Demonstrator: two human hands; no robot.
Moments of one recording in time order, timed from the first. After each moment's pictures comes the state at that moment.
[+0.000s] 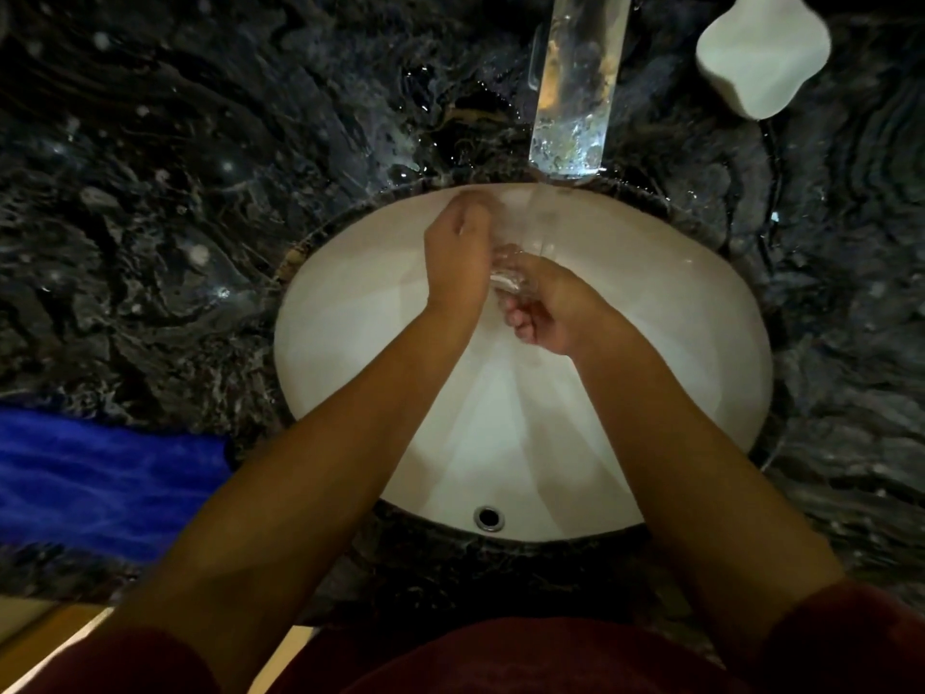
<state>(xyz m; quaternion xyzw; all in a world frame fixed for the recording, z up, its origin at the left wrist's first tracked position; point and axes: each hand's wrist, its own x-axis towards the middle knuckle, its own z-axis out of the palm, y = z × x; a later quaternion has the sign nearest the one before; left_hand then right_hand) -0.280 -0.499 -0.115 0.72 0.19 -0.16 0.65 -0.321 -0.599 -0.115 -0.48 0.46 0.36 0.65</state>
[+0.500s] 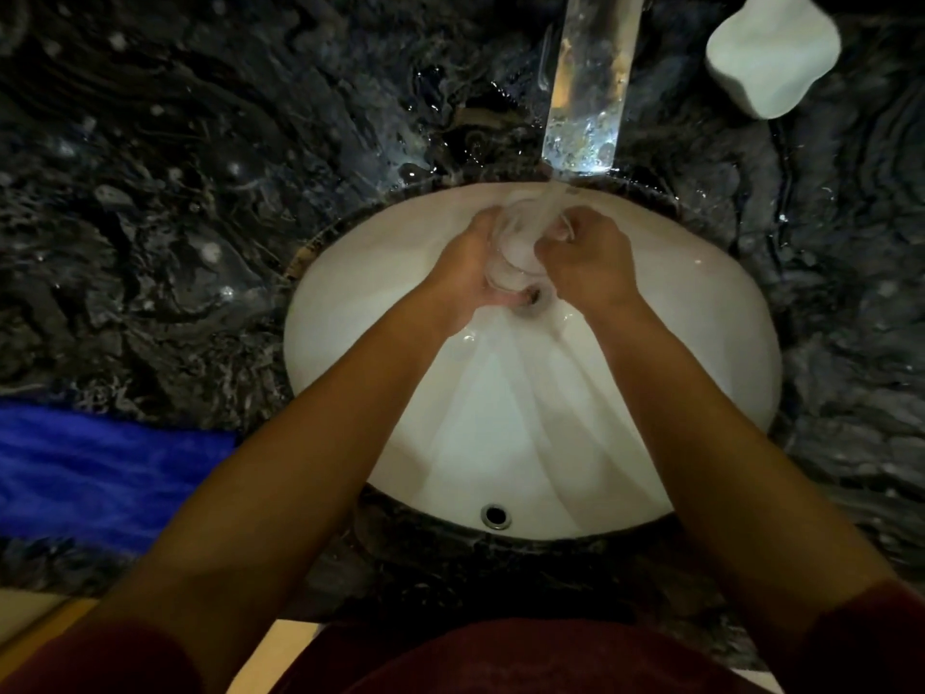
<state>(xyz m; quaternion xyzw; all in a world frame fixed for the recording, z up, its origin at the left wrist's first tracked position) -0.268 -0.483 -0.119 0.57 0.27 -0.44 0.64 -0.311 -0.616 -0.103 -0.81 0.35 0.18 0.43</state>
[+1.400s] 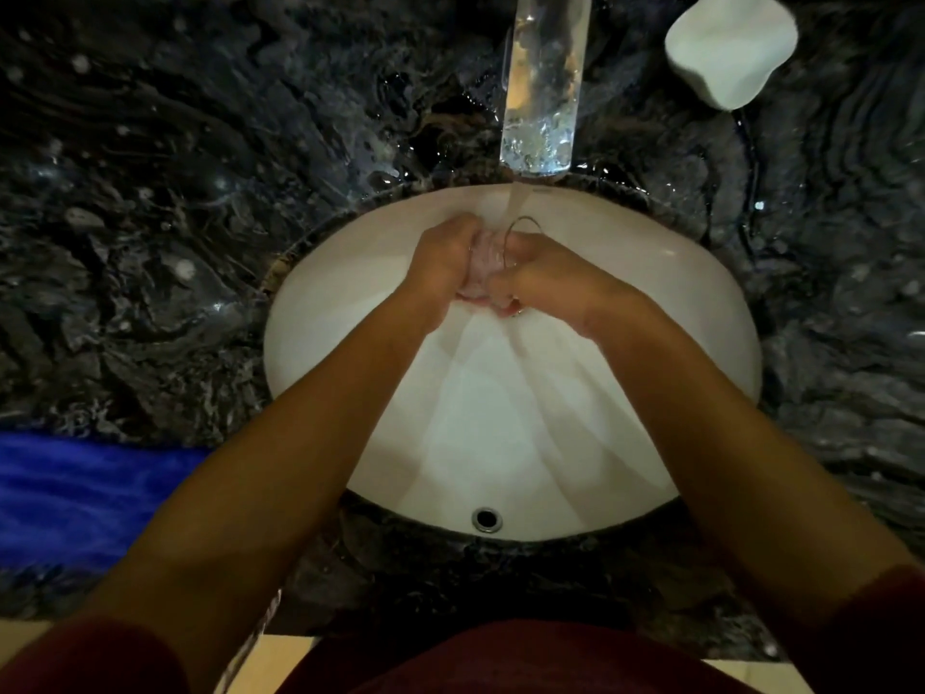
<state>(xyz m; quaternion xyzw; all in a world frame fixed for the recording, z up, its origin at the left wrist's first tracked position) -0.265 -0.483 -0.133 0.69 0.21 -0.38 0.57 -0.313 -0.612 -0.068 -0.71 0.19 0.35 0.58</state>
